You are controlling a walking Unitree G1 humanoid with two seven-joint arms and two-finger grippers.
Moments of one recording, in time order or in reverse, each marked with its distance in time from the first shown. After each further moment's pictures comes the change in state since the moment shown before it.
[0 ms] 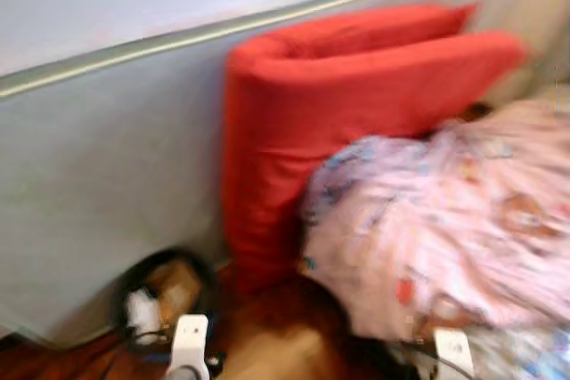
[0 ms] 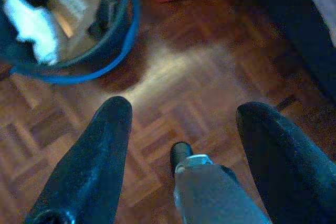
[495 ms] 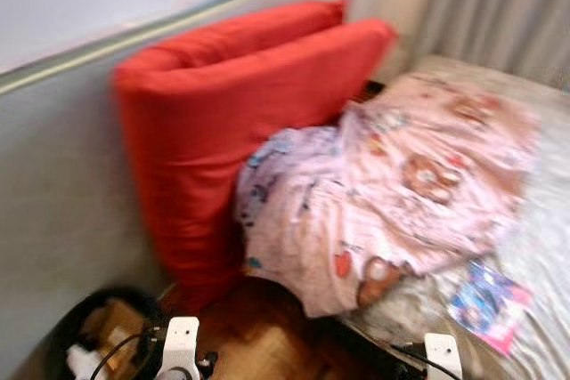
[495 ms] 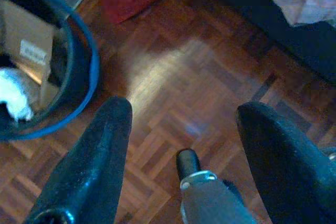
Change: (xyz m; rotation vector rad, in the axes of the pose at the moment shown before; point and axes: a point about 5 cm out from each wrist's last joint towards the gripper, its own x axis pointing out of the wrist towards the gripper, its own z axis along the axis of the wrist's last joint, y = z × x) left arm 0.000 0.005 0.000 0.002 0.003 0.013; right arm -0.002 0.004 -0.011 0.003 0.033 0.009
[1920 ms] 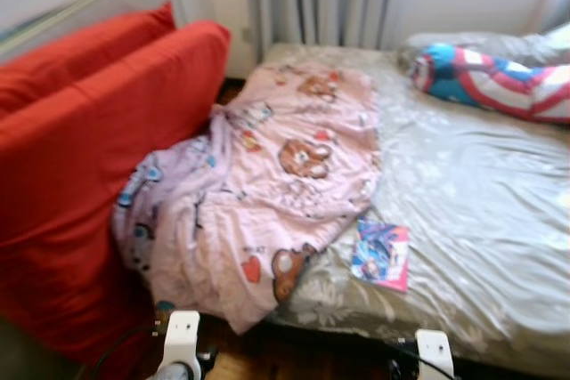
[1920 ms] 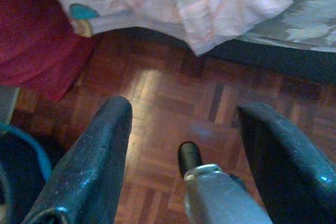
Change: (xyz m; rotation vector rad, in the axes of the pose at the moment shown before) left arm 0.001 0.000 0.004 0.002 -0.016 0.003; right arm 0.002 0.013 0.005 -0.004 -0.025 0.024
